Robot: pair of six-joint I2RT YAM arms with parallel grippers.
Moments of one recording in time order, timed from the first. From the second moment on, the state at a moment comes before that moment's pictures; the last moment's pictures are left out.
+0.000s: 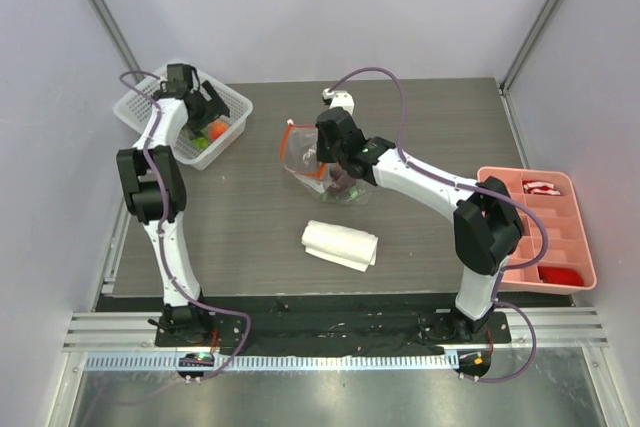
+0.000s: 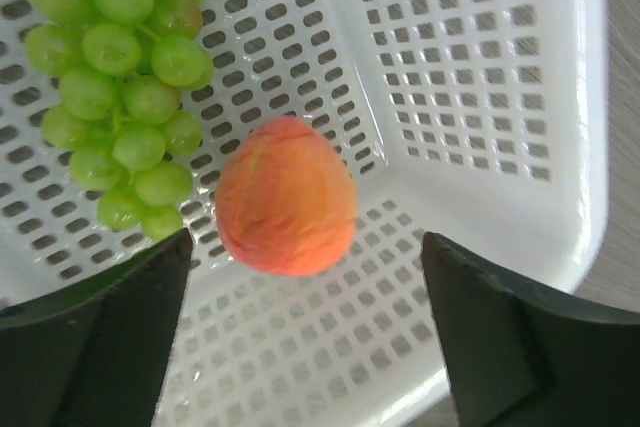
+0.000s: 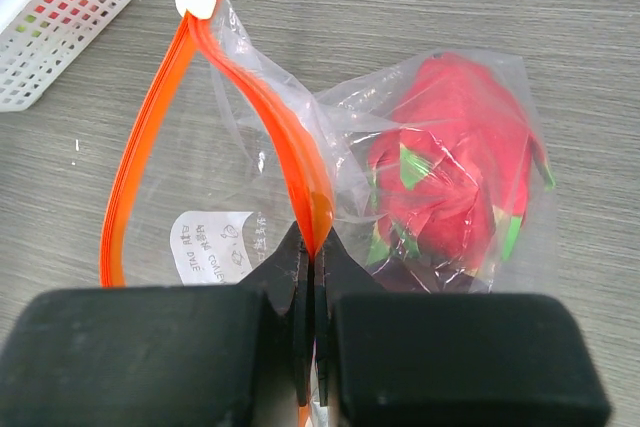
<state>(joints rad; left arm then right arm) 0.08 2.22 1.93 -0.62 0.07 -0.57 0.74 1.81 1.45 -0.23 0.31 0.47</state>
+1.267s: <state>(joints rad) -0.33 1.75 1.11 0.11 0.63 -0.81 0.74 1.82 1.60 -0.33 0.27 0.43</state>
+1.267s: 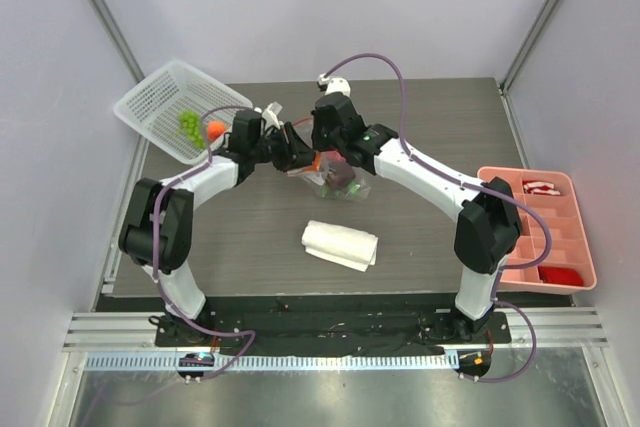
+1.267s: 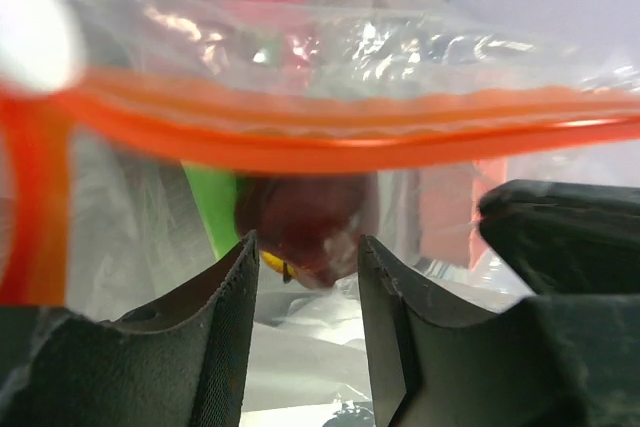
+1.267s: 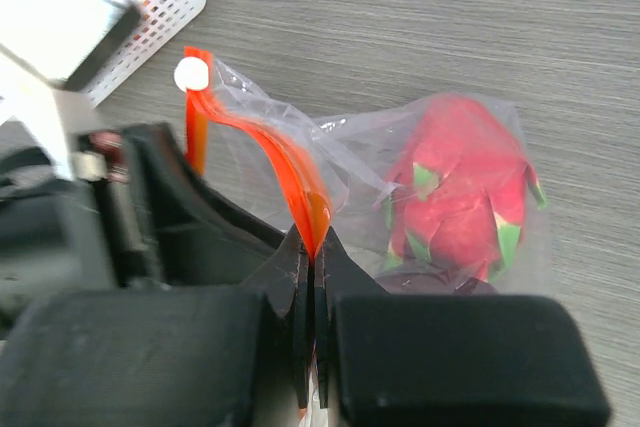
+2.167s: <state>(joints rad) -0.40 1.89 1.15 0.07 0.70 -0.73 0.73 1.88 1.64 -0.35 0.28 0.45</state>
